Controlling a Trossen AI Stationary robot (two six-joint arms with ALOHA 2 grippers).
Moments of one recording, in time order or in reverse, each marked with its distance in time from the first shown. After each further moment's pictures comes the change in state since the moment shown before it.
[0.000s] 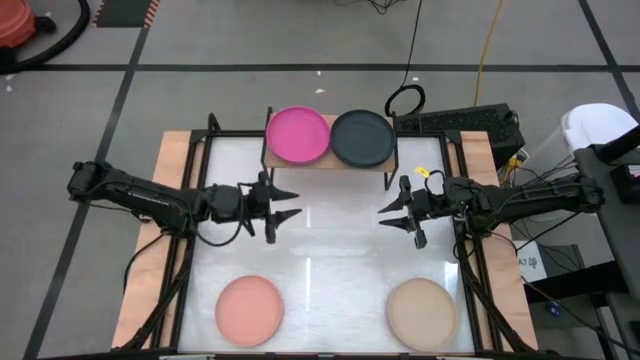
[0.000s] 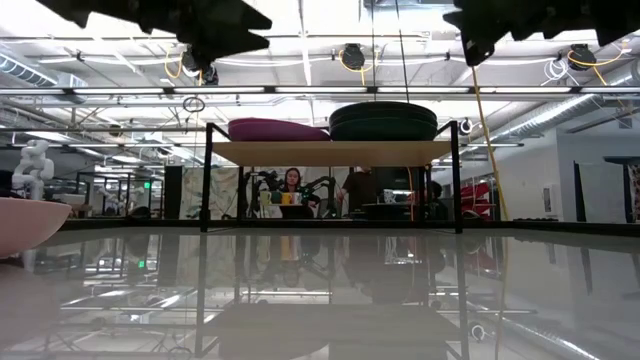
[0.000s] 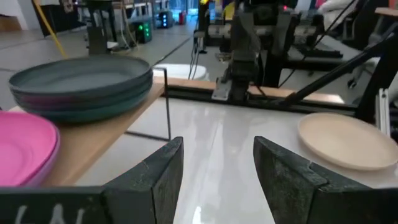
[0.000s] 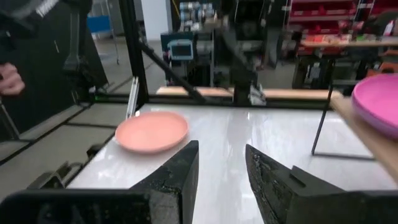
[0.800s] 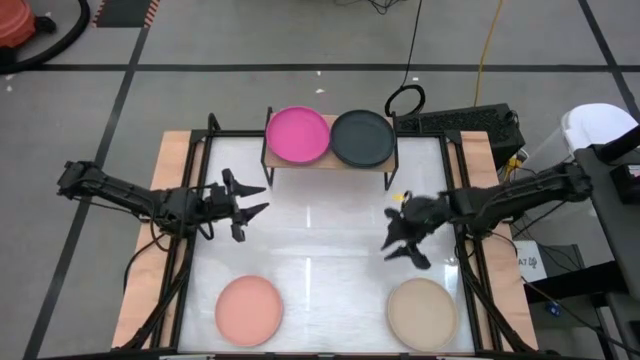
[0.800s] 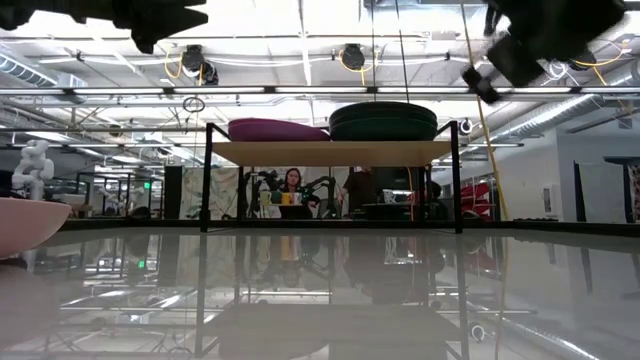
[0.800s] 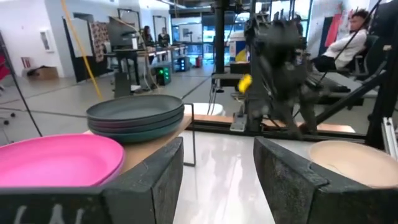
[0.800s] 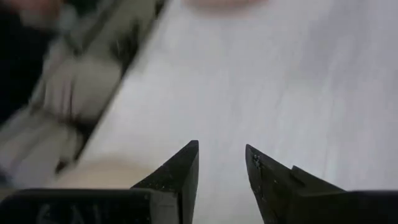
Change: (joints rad) left arm -0.143 -0.404 -0.202 -0.003 -0.218 0.116; right arm 0.127 0.286 0.203 -0.504 -0.219 0.059
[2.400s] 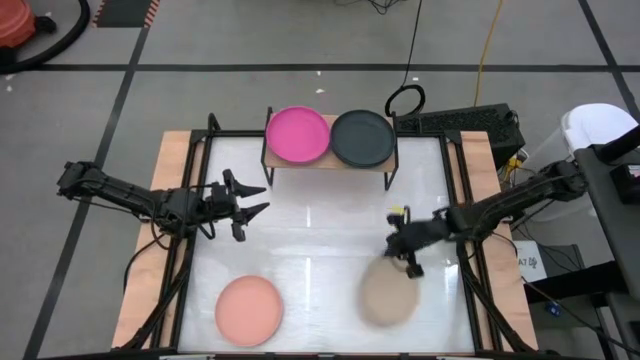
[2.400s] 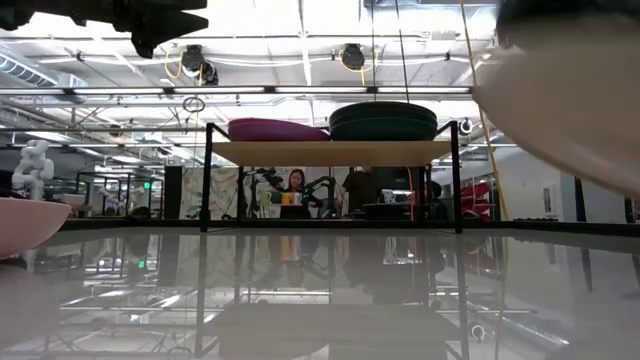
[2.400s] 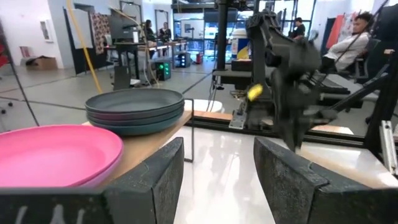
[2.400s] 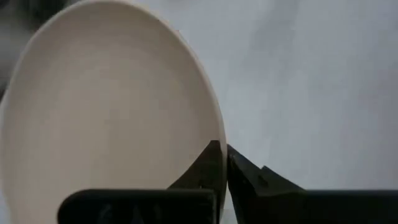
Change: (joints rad) left arm 0.013 0.002 0.000 -0.017 0.000 -0.050; right arm 0.128 0.057 -0.091 0.060 0.306 -0.006
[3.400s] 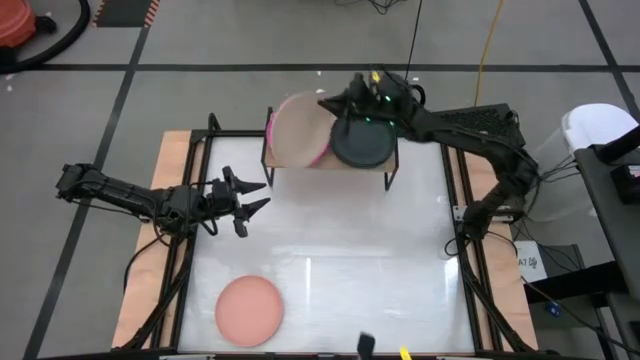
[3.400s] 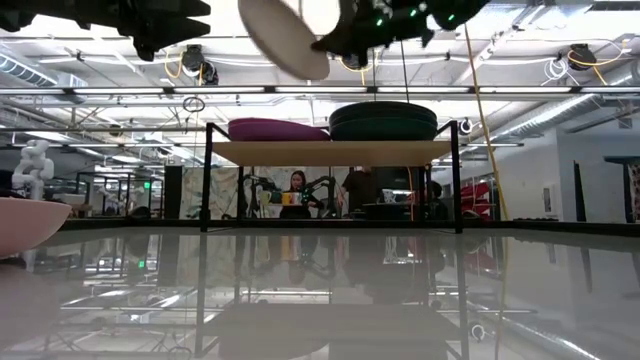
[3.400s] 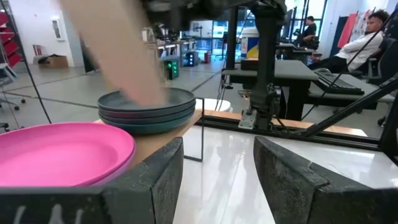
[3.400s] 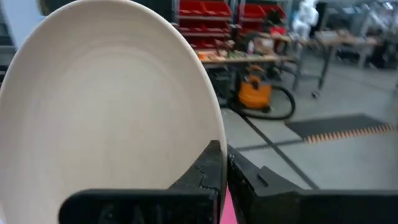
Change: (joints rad) left arm 0.039 0.000 0.000 -0.004 0.003 -0.001; right arm -0.860 0.526 0.826 0.431 -0.255 -0.149
